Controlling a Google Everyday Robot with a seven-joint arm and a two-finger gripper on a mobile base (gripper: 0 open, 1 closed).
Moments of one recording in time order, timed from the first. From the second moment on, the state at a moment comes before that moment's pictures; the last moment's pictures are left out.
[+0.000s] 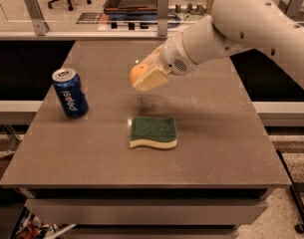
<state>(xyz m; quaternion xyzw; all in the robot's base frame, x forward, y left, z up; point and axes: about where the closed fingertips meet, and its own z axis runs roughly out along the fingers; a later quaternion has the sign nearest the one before) 0.598 0.009 0.903 -0.58 0.69 0.19 0.38</state>
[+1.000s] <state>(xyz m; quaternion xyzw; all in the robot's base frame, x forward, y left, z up) 0.579 0.089 0.873 -0.66 0.64 0.23 0.32</state>
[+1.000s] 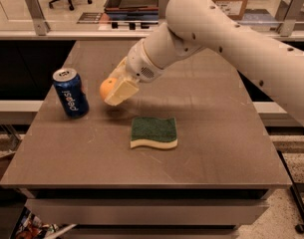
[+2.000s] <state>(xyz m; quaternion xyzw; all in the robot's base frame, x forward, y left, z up) 0.574 0.107 0.861 -0.69 0.62 0.25 0.29</state>
